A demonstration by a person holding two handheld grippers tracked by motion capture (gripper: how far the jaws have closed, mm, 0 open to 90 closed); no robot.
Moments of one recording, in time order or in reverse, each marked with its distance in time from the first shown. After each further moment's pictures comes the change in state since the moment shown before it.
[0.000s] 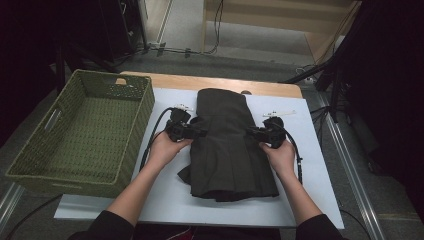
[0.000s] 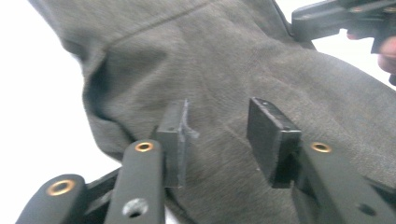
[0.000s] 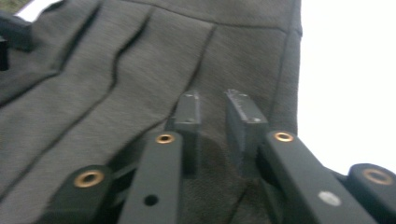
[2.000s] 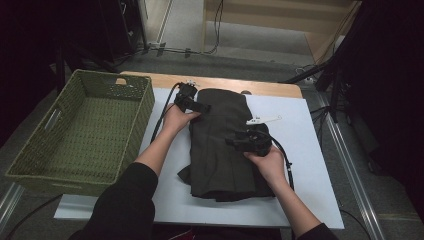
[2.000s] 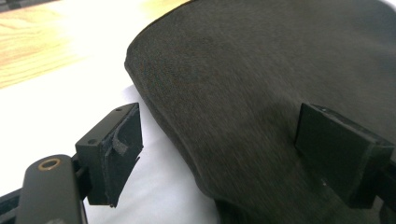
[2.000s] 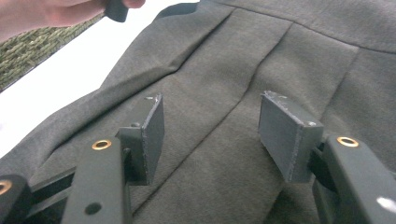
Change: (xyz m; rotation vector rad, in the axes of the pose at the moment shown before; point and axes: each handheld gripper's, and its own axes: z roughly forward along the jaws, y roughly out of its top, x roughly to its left) left arm 0.062 0.071 0.068 -0.006 0.207 0.029; right arm 0.063 -0.001 -0.001 -0.020 0.137 -0.109
